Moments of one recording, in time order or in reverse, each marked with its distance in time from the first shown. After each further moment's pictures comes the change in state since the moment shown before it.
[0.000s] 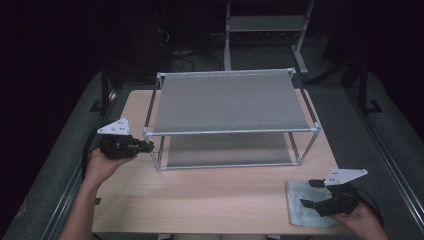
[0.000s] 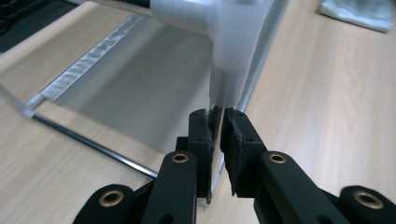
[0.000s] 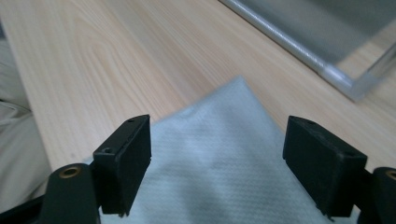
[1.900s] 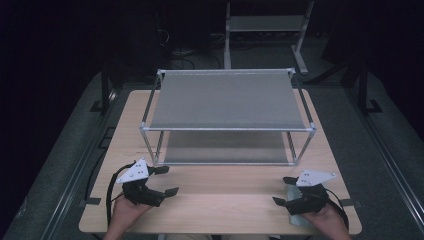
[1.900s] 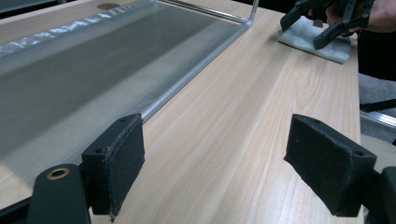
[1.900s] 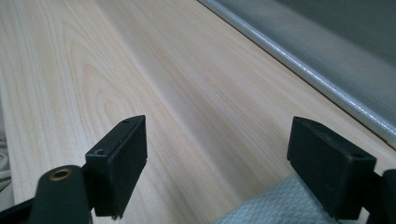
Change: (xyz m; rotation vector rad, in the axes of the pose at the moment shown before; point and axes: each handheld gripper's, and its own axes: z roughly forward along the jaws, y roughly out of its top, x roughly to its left) left arm -0.098 -0.044 0.053 -0.200 0.037 -0.110; right arm 0.032 0.026 0.055 -0.128 0.018 -0.032
